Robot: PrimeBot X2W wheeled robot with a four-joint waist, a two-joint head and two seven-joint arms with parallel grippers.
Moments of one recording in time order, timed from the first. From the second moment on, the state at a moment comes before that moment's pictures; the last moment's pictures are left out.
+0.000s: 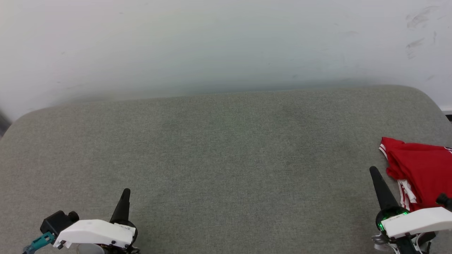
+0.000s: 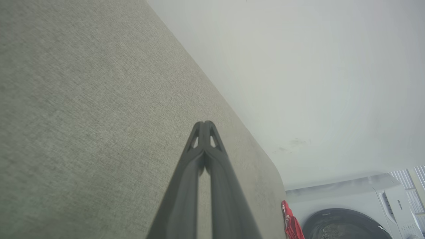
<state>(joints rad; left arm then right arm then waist) -0.02 0.17 -0.05 0.20 -1.15 0.01 -0.05 -0.02 -0.08 -0.07 0.12 1.03 0.13 0.09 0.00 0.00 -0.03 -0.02</state>
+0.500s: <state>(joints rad) -0.04 0.14 -0.01 0.21 -1.28 -0.03 0.00 -0.04 -0.07 -0.09 0.16 1.20 0.13 0.10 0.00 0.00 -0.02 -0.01</state>
